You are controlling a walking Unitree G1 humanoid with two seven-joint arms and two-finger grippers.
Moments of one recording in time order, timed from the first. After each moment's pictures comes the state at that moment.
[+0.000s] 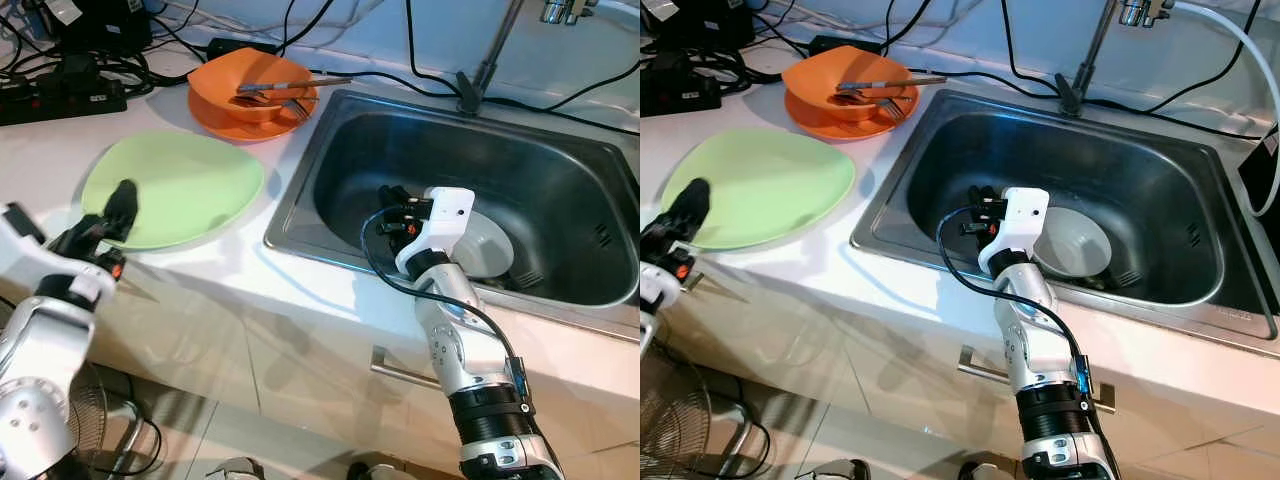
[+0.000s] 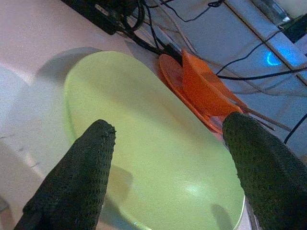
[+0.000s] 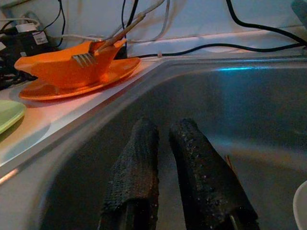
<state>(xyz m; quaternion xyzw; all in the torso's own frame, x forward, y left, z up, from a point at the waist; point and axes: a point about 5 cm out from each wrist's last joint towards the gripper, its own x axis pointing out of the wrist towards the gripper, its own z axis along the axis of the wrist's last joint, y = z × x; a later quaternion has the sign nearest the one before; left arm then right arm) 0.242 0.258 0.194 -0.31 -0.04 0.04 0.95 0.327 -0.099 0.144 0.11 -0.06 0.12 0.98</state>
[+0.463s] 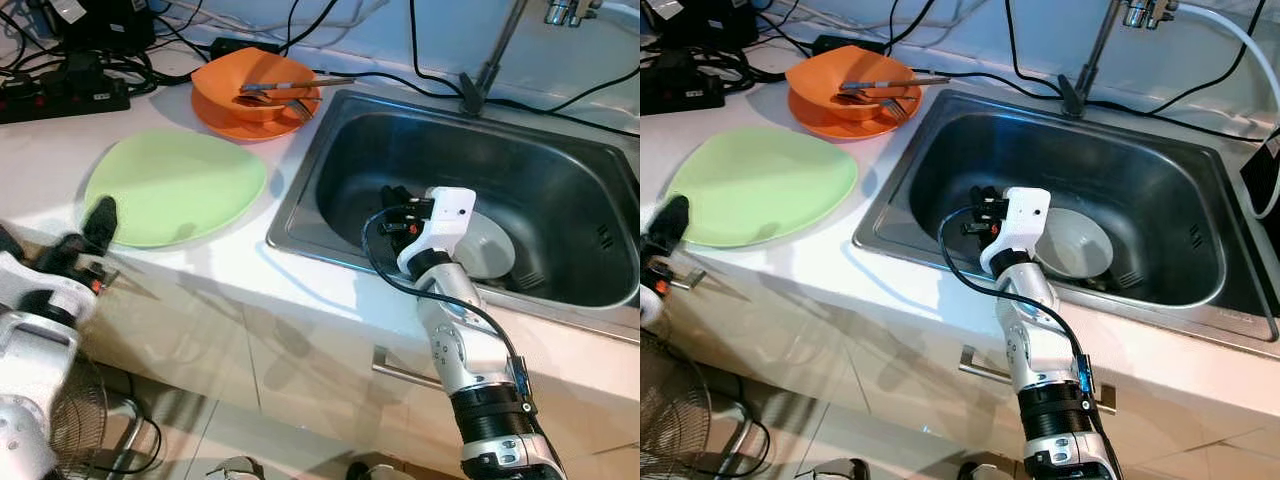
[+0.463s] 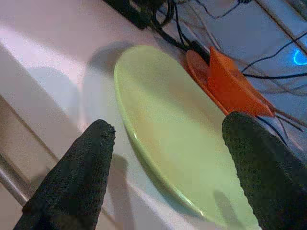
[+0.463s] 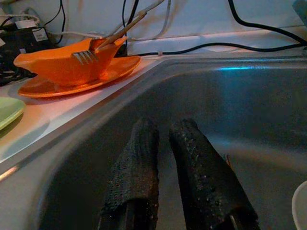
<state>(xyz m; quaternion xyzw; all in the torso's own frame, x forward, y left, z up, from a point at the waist) 0.231 0.265 0.185 -0.32 -0.01 0.07 0.94 0.328 -0.101 0.143 0.11 -0.05 0.12 0.98</state>
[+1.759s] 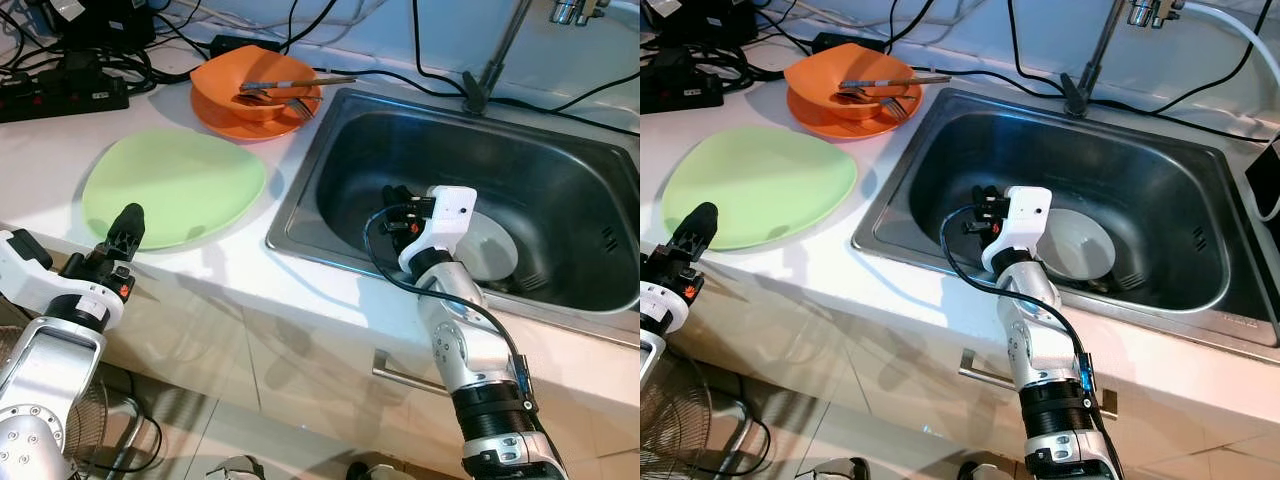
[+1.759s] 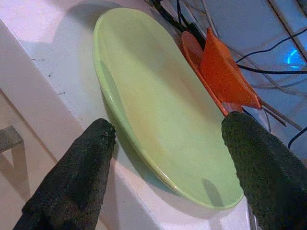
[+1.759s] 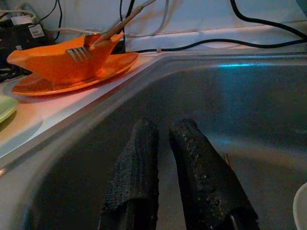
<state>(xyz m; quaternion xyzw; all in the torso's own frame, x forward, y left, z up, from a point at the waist) 0.231 0.245 0.183 -0.38 0.02 0.06 0.92 0.329 -0.100 0.144 0.11 -0.05 0.13 0.98</state>
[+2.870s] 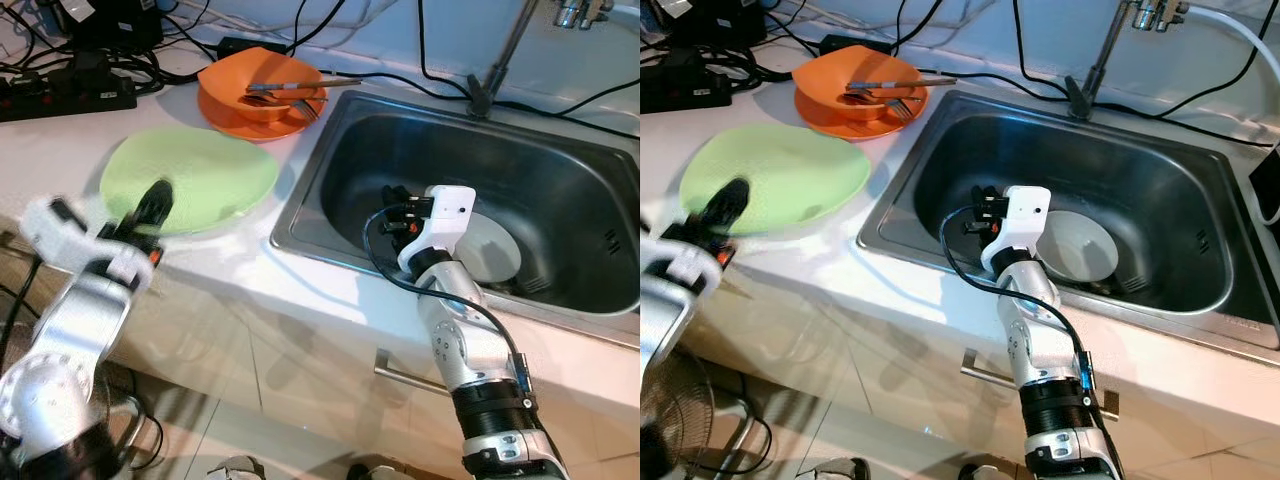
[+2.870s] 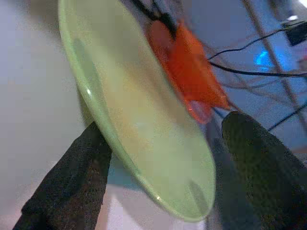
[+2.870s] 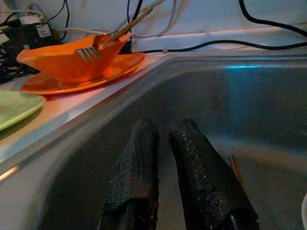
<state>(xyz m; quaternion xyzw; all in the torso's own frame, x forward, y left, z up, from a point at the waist) 0.270 0.223 0.199 -0.42 0.02 0.01 0.91 0.330 -0.097 0.143 0.11 -0.05 0.13 0.98</state>
